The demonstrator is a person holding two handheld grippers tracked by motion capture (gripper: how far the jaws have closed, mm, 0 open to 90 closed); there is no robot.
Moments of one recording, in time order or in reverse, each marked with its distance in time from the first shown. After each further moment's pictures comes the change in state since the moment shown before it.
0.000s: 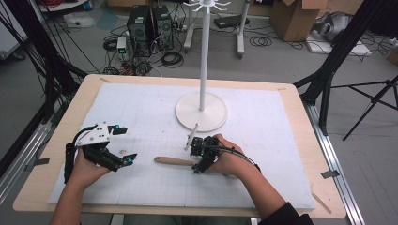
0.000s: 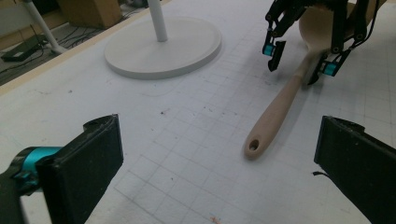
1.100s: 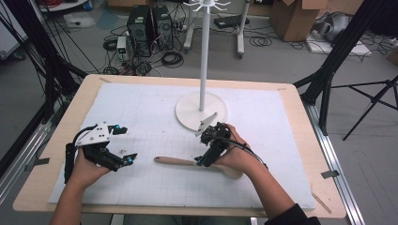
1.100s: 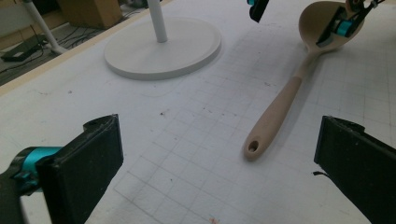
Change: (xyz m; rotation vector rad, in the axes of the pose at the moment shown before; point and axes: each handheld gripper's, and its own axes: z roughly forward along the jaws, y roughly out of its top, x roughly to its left) left arm -0.001 0.001 0.001 -0.001 -0.002 -0.002; right arm -0.011 -0.016 -0.033 -0.192 -0.102 0.122
